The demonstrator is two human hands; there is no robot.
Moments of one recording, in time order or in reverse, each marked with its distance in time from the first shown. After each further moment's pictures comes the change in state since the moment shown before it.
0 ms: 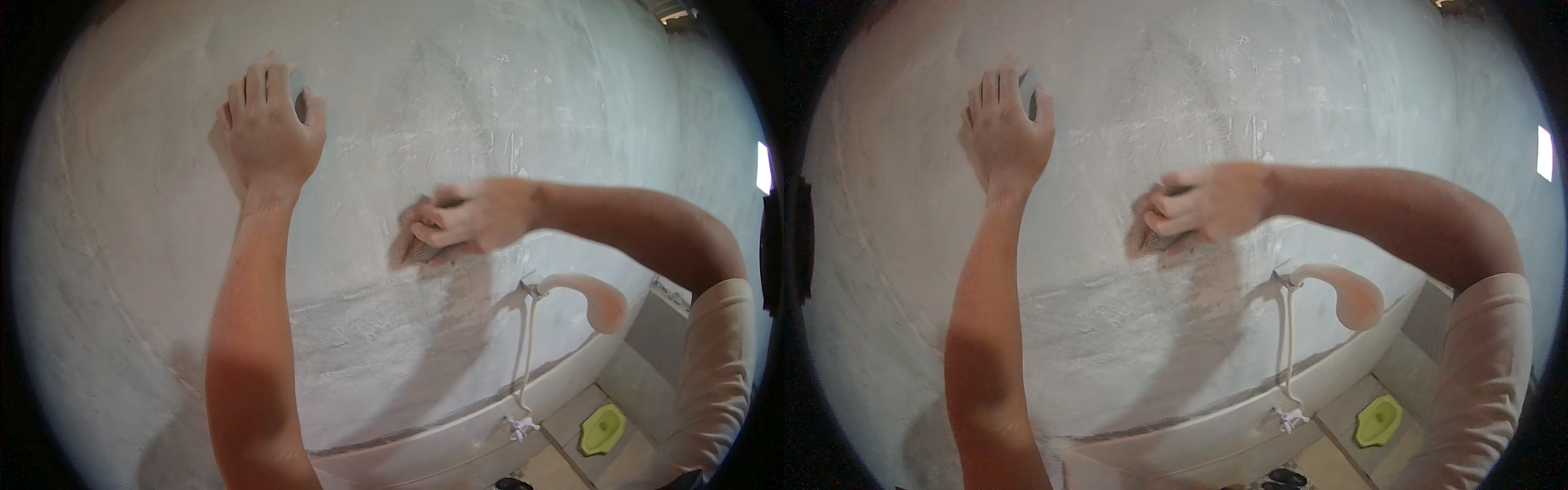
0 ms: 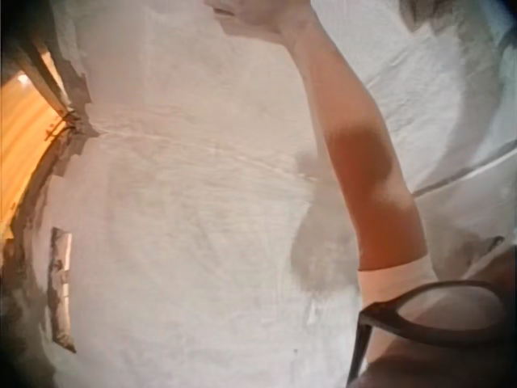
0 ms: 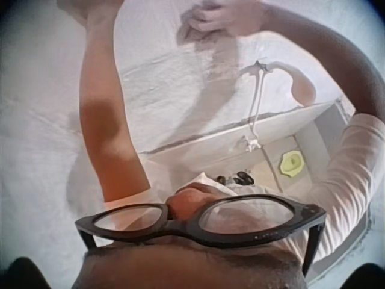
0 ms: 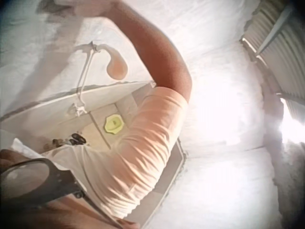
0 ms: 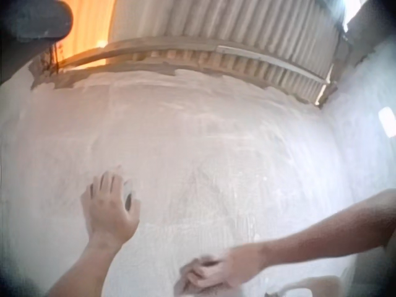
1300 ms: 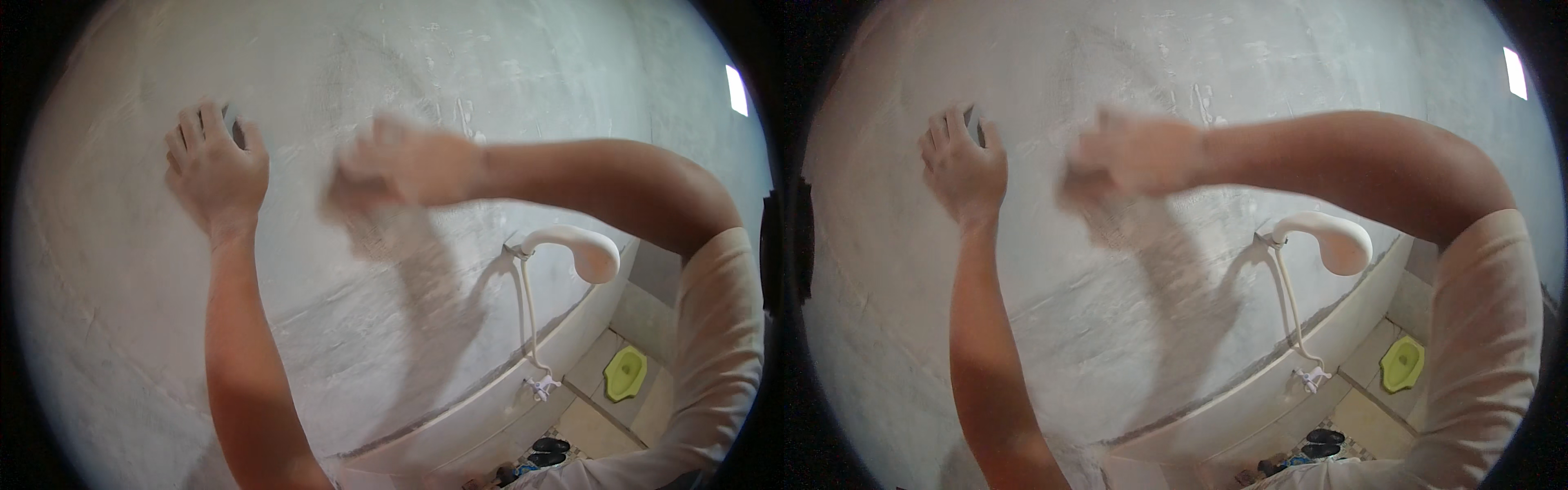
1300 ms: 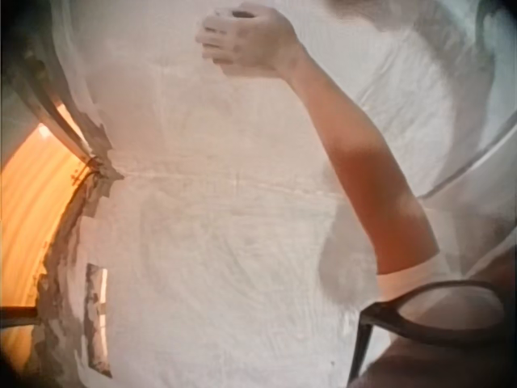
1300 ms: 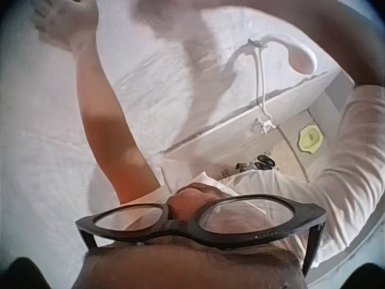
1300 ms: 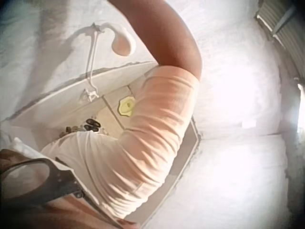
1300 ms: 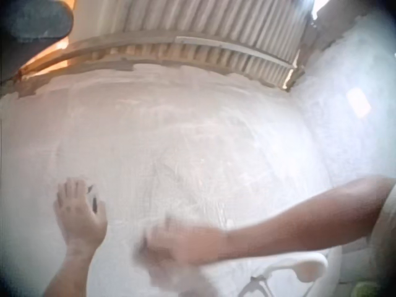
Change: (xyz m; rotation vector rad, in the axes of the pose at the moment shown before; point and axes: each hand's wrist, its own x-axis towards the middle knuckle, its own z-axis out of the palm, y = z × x) left_hand -0.005 0.017 -0.009 0.039 -0.222 -0.083; right_hand 0.020 -0.001 -0.003 -0.292 0.126 0.342
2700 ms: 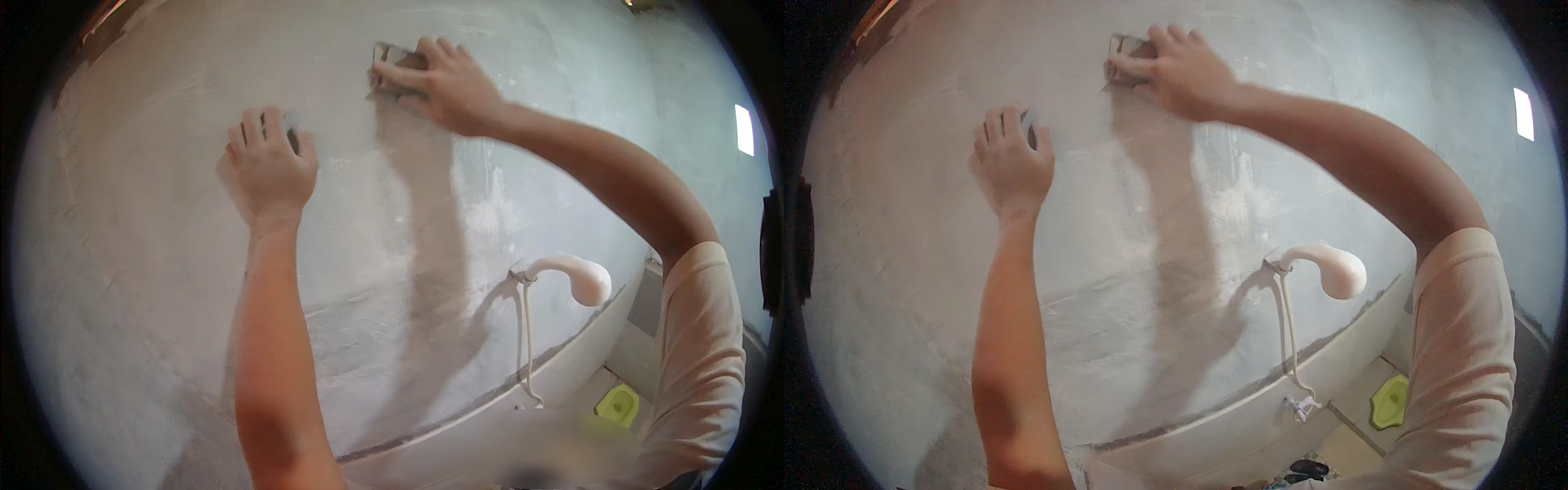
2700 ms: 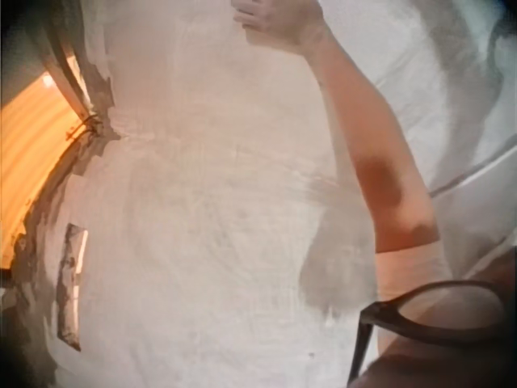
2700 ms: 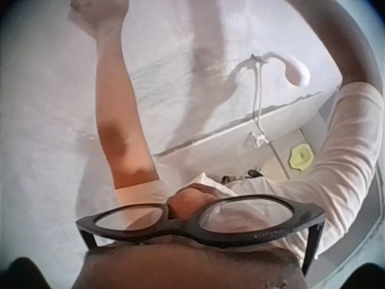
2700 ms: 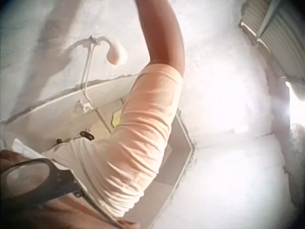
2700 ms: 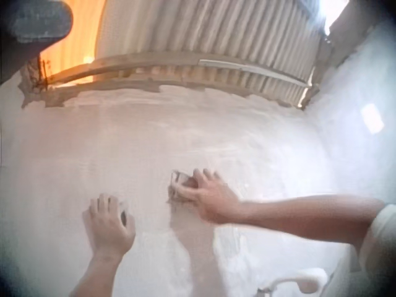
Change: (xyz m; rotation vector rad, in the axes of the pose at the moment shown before) left_hand -0.002 -0.007 0.001 -0.088 0.022 0.026; right_hand 0.039 0.069 -0.025 -0.132 0.190 0.430
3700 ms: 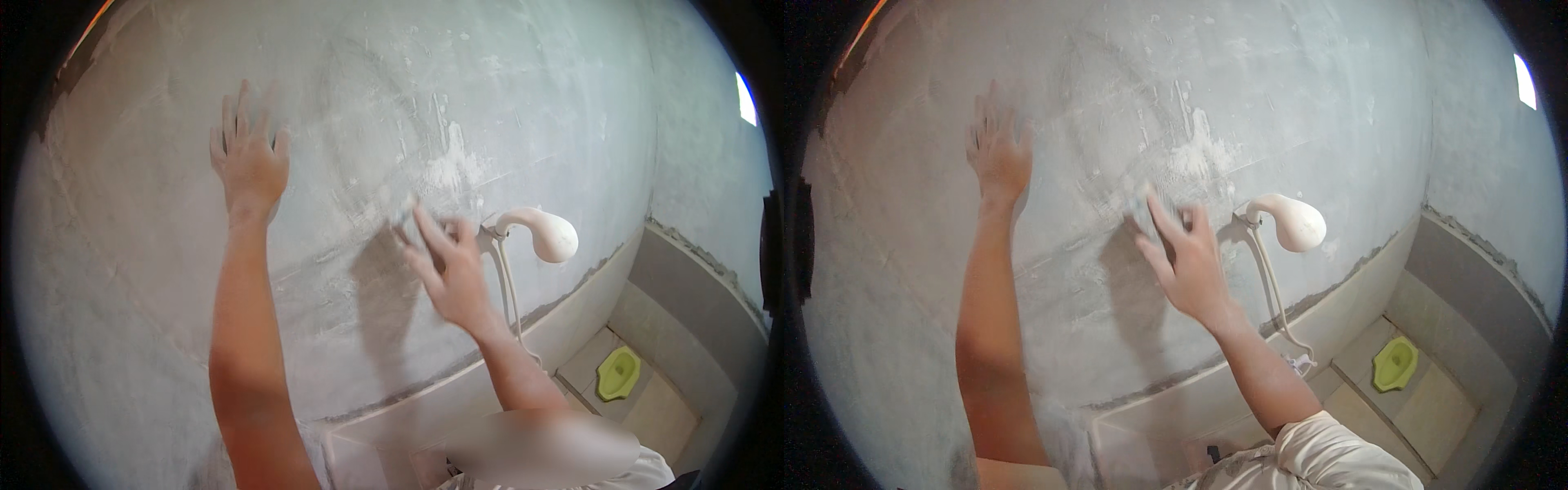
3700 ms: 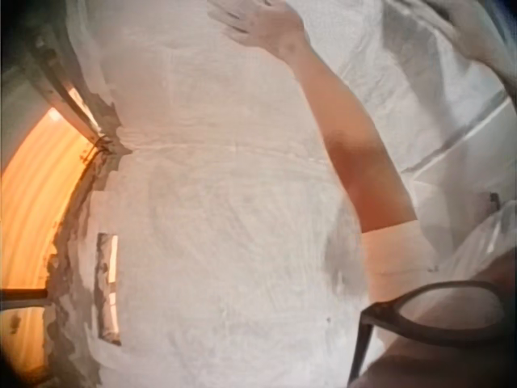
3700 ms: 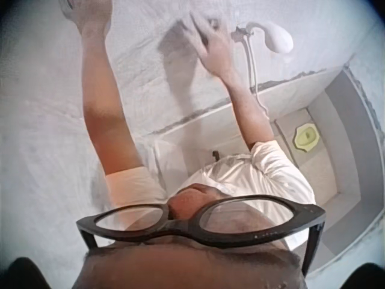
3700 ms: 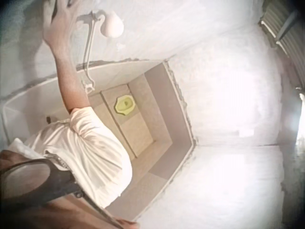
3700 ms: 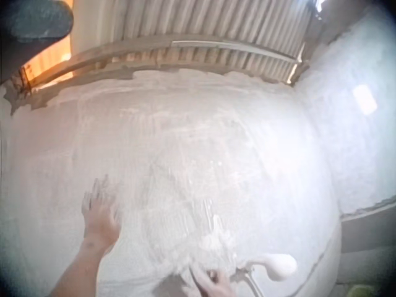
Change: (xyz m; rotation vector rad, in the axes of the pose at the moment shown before) left_hand -0.015 0.026 -0.014 0.027 -0.272 0.277; right_hand -0.225 -0.158 -0.088 0.863 -0.003 0.825
